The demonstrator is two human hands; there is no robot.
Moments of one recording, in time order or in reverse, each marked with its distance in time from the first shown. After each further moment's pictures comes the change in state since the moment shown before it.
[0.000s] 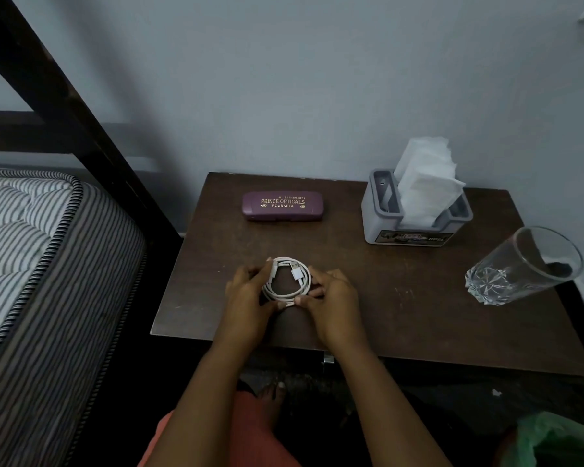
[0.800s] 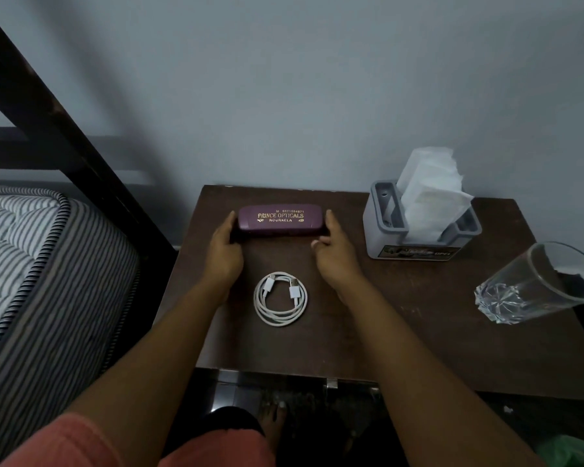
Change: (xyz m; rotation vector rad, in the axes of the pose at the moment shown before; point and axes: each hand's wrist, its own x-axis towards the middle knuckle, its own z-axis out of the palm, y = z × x) left_hand 0.109 -0.011 -0.024 -0.395 0.169 -0.194; right_hand 0.098 -0.016 -0.007 0.103 0.031 0.083
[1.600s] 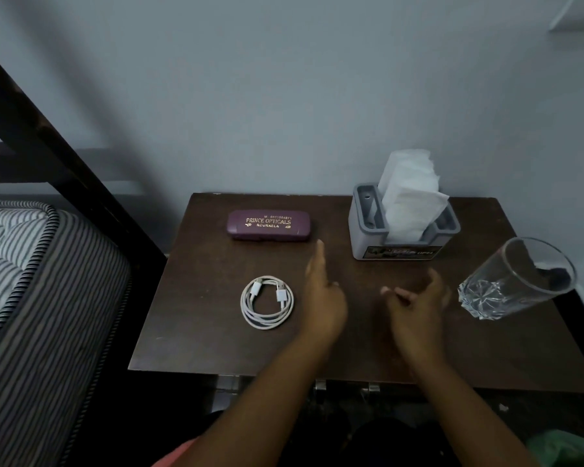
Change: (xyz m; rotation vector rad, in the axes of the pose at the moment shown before) left_hand -0.120 0.047 0.115 -0.152 -0.234 0.068; right_hand -0.079 0.054 -0.093 0.010 0.425 0.080
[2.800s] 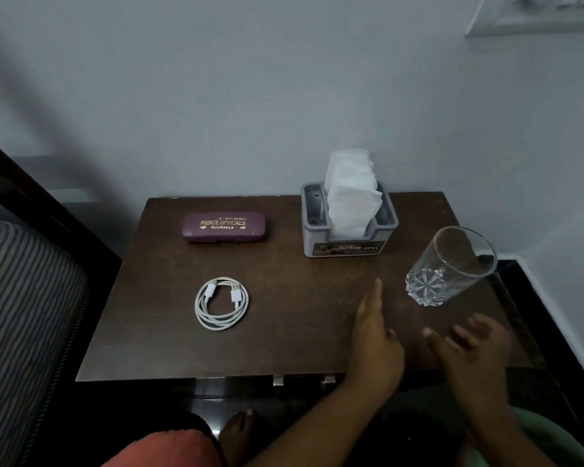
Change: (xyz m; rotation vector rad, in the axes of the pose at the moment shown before) left_hand -0.070 0.001 0.105 0.039 -0.302 -0.050; right_hand -0.006 0.063 -0.114 0.271 0.106 0.120
